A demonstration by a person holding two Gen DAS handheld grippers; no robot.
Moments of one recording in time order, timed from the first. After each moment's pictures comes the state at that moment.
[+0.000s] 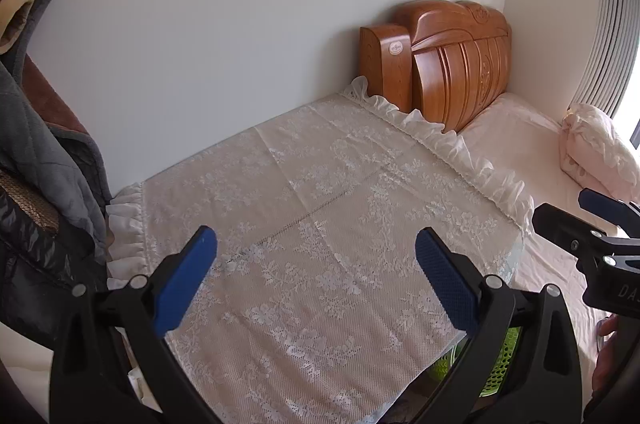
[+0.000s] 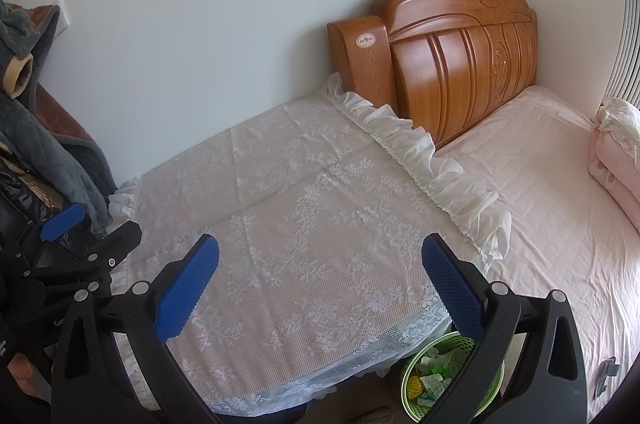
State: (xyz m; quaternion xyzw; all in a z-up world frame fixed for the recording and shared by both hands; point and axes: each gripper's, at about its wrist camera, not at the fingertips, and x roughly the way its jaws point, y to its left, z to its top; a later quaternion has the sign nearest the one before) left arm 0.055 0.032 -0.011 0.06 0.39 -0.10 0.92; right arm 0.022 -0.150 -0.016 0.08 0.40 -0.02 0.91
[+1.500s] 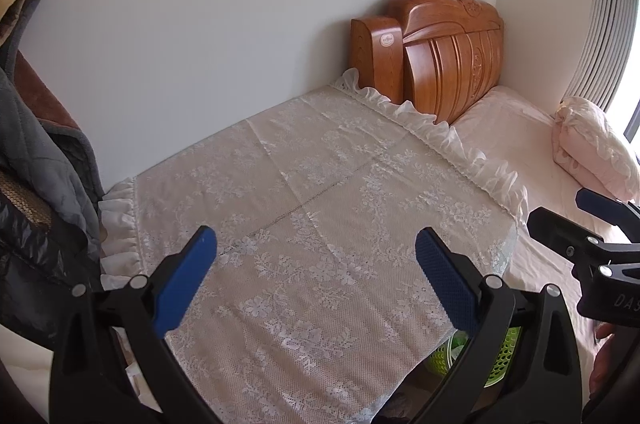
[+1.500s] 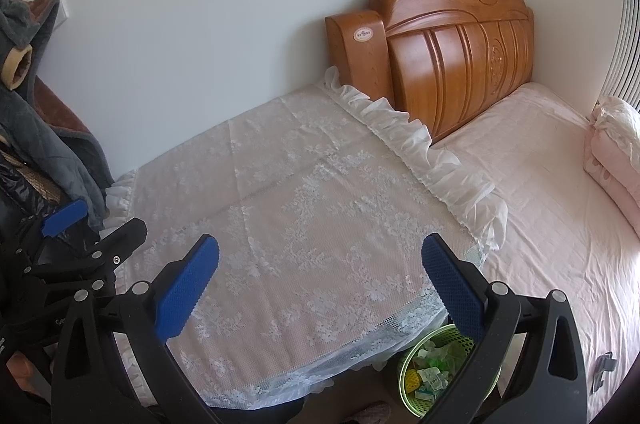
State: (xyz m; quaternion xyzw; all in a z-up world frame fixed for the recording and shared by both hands) left arm 0.051 0.031 -0.016 0.06 0.40 -0.12 0.91; right arm 0.007 -0.150 -0.020 0.07 0.41 -0.02 0.91
